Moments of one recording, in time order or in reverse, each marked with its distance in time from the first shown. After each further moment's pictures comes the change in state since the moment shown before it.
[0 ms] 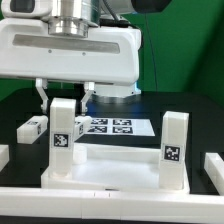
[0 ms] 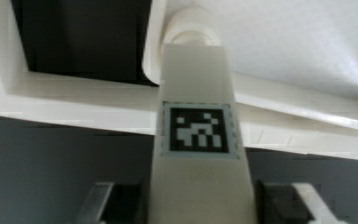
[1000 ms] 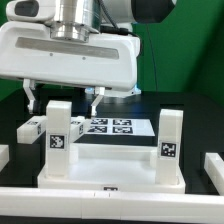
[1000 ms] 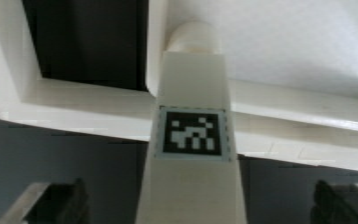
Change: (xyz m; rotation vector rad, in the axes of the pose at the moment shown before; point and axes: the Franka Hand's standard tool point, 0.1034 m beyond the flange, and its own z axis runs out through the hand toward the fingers) arm -0.010 0.005 0.000 -0.032 0.026 0.002
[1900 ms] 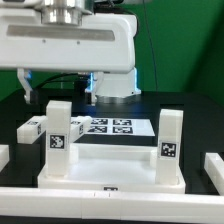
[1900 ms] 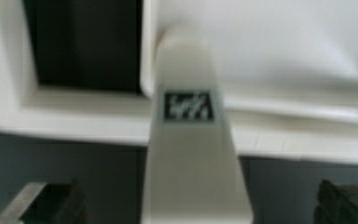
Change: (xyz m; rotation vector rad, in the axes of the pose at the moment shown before) arm 0.008 0.000 -0.009 0.086 -0.158 0.025
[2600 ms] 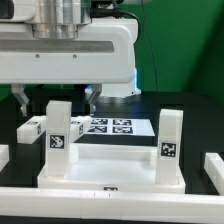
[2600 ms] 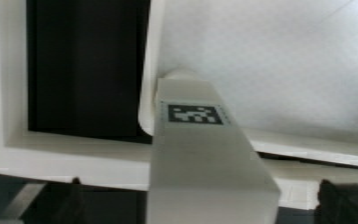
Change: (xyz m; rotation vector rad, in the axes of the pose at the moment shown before) arm 0.014 0.004 0.010 0.023 -0.255 -0.035
